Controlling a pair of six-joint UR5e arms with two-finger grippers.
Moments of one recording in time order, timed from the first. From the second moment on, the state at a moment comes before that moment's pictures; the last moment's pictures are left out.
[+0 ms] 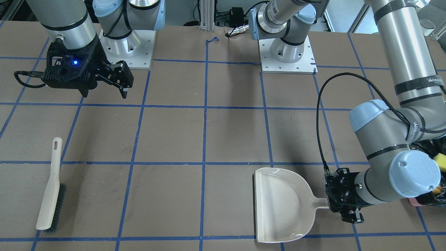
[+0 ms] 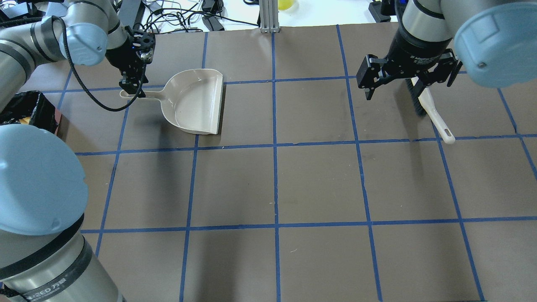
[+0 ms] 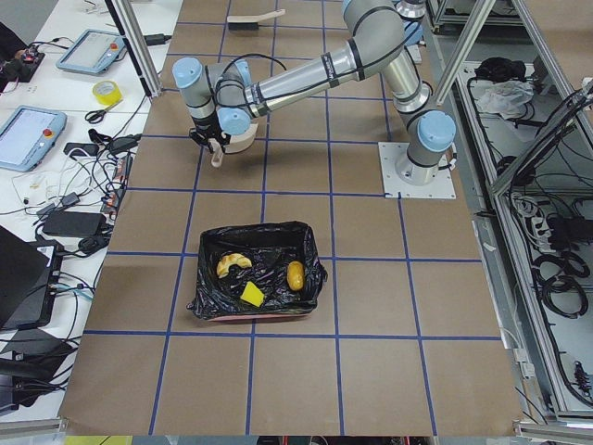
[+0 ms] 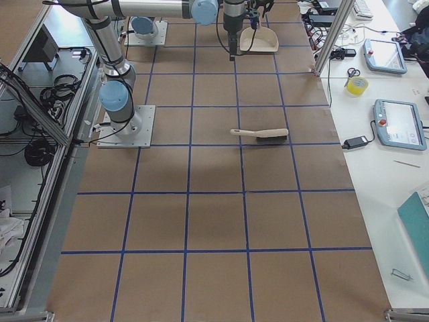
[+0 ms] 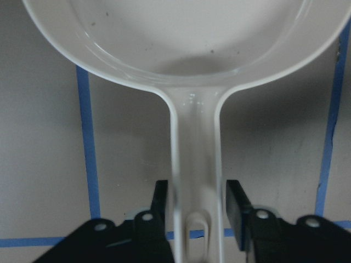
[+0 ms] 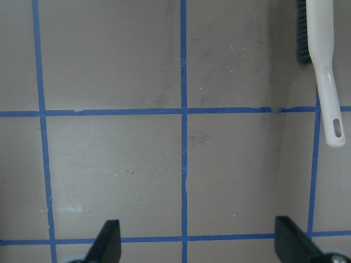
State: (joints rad) left arm -1.39 -2.18 -1.30 -1.29 1.59 1.67; right arm 1.59 -1.56 1.60 -1.63 -1.60 0.04
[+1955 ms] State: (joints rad) left arm -1.55 -1.81 -1.42 -1.45 1.54 0.22; right arm 1.59 -1.58 1.60 -1.60 -1.61 0.03
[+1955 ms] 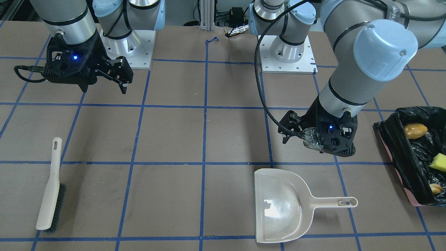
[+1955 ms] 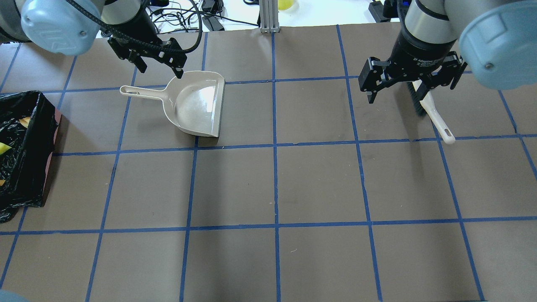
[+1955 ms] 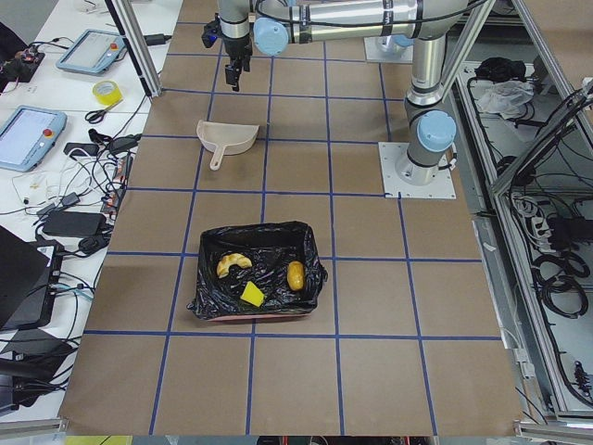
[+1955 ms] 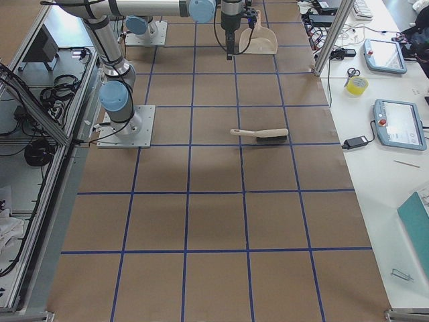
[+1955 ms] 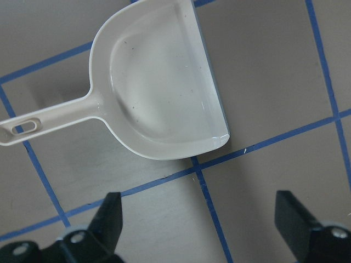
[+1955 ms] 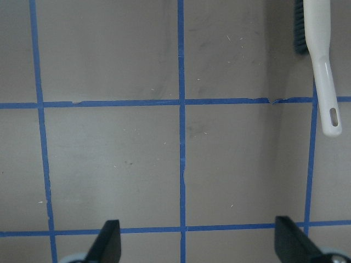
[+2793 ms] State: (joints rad) left arm -1.56 -1.65 -1.51 -1.54 1.60 0.12; right arm 1.59 -1.58 1.60 -1.60 -1.60 0.02
